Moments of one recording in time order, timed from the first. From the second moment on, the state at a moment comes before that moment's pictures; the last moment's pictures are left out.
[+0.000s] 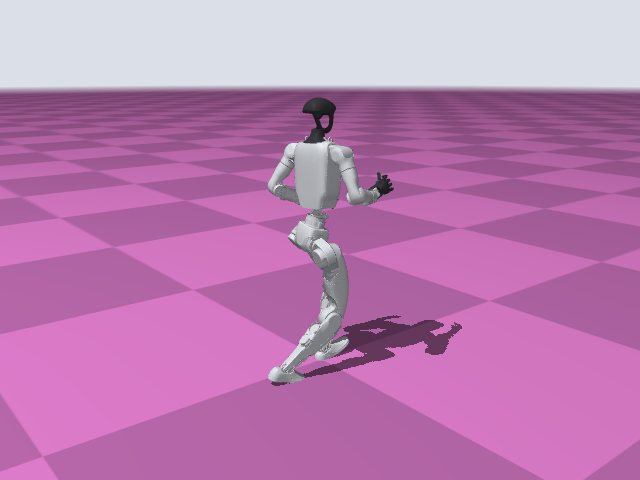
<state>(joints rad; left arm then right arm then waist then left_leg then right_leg) 0.37 0.43 -0.22 -0.09 -0.06 -0.23 0.22 -0.04 -0.42 0.37 -0.04 -0.10 -0.25 -0.39 0.17 -0.21 -0.15 -0.80 -0.20 0.19 0.84 -0.73 0.21 -0.36 -0.10 -0.02 1.03 -0.61 0.12</state>
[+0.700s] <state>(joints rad) 0.28 0.39 -0.23 -0.02 -0.09 -0.21 0.23 -0.07 -0.42 0.35 0.00 -0.12 -0.23 -0.41 0.17 -0.16 -0.12 -0.81 0.01 0.18 1.38 -0.80 0.26 -0.48 0.00 -0.04 1.06 -0.78 -0.01</state>
